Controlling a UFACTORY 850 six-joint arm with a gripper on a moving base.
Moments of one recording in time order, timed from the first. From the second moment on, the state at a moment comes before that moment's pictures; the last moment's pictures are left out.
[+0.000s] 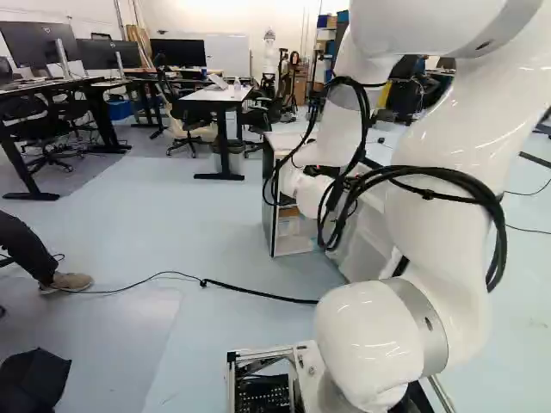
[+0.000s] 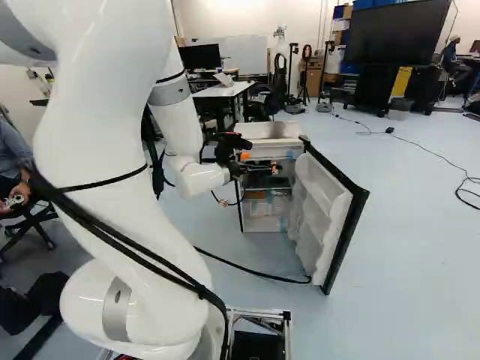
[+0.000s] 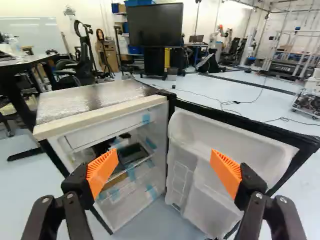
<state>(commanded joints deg) 2.2 -9.8 -23.2 35.7 66.7 -7.9</state>
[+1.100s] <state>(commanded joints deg) 0.5 10.1 -9.2 8.1 53.8 -1.8</state>
